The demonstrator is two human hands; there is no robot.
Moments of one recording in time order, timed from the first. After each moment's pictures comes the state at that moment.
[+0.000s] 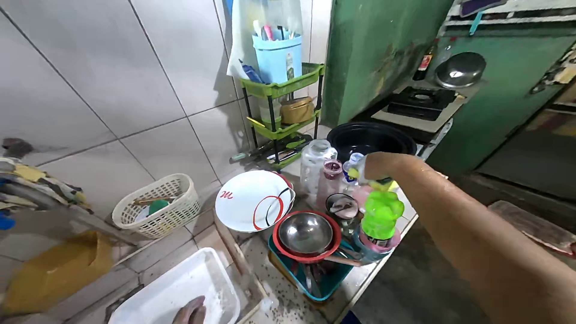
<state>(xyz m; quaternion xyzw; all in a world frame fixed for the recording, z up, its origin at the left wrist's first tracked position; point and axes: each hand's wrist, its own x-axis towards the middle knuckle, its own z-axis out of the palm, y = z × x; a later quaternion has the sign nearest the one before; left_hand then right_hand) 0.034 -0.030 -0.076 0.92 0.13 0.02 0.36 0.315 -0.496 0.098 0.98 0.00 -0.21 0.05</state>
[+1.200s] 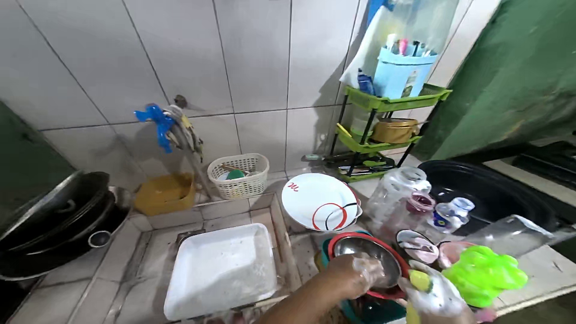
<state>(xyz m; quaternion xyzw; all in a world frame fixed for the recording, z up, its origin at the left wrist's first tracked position) 0.147 -0.220 0.006 0.89 -0.26 -0.11 0.35 0.118 -0.421 -0.009 0.94 0.06 0.11 -0.33</state>
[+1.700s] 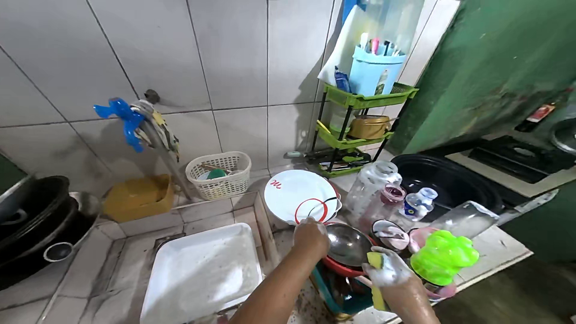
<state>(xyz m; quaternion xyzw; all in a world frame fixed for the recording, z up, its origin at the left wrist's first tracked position) 0.185 -0.210 0.030 0.96 0.02 -0.17 0.21 0.130 -0.402 -0.006 0.95 0.01 0.05 -0.30</state>
